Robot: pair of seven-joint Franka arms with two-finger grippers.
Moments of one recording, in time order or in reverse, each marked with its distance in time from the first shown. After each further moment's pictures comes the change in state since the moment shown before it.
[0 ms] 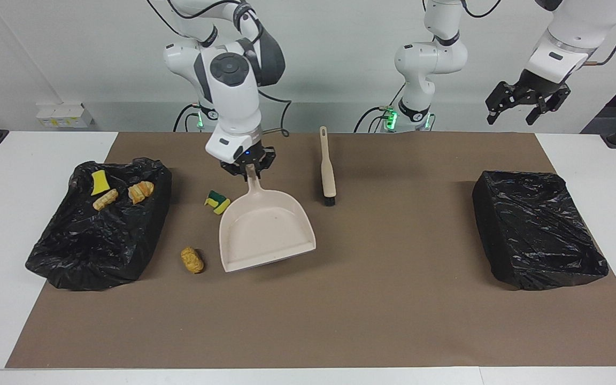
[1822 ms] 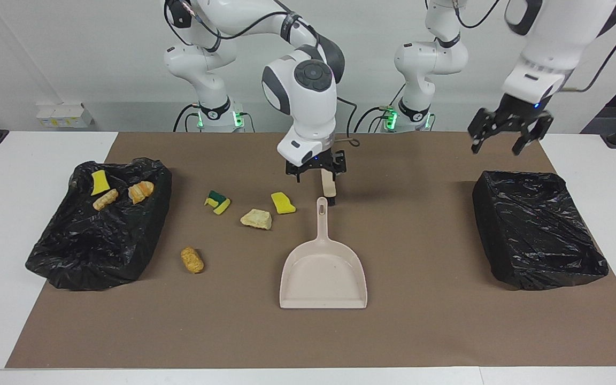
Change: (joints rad) left arm -0.155 0.145 -0.015 -0.020 -0.001 0.391 -0.163; right arm 0.085 0.058 0.007 0.069 0.004 -0.014 0.140
